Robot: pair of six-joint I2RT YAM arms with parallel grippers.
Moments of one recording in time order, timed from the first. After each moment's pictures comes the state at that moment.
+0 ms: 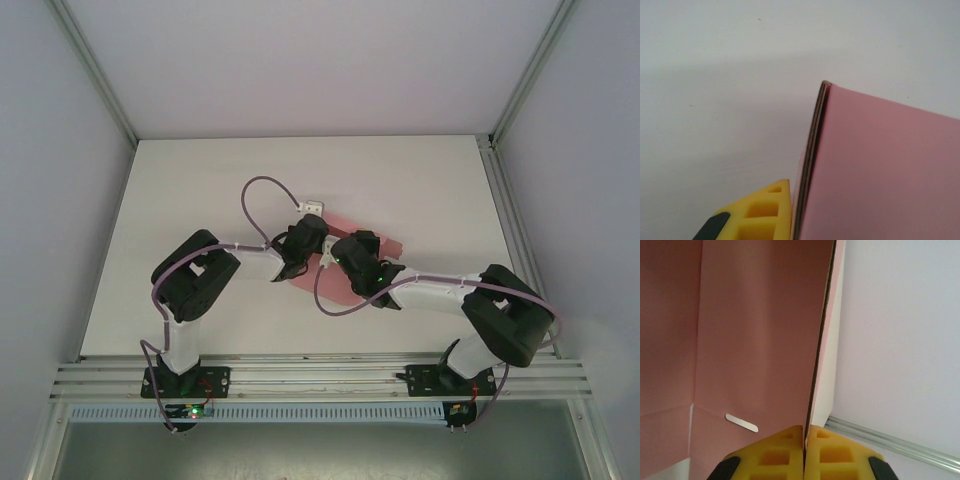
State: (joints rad) left arm -0.72 1.95 0.99 0.31 -0.34 -0.43; right arm 0.85 1.51 0.67 0.13 0.80 -1.00
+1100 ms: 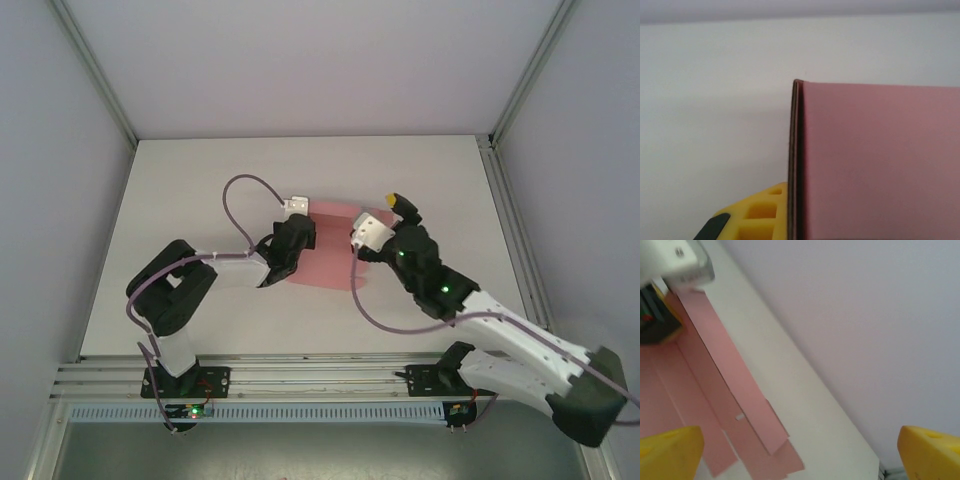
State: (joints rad) left arm -0.70 1.77 0.90 0.39 -0.45 -0.34; right arm 0.74 0.90 0.66 0.00 0.38 -0.66
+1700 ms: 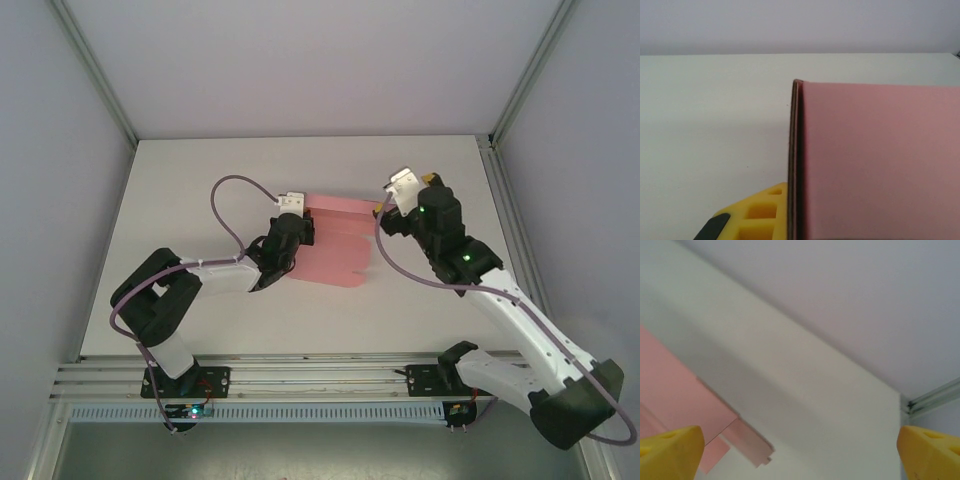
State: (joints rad) left arm -0.70 1.68 0.82 0.49 -0.40 -0.31; right arm 0.49 1.04 0.93 -0.34 0.27 -0.35
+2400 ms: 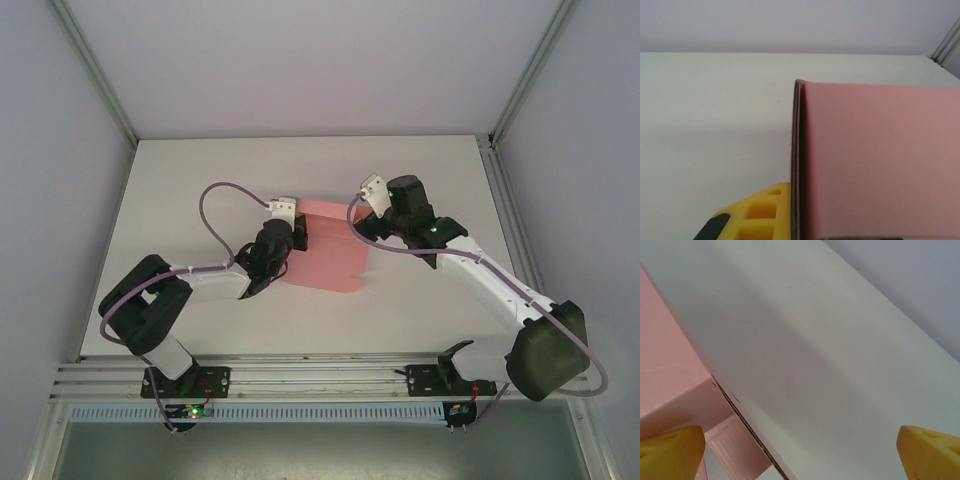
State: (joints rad) left arm -0.68 1.61 0.71 0.58 -0.30 -0.31; right arm 0.48 1.29 0.99 -0.37 0.07 -0.34
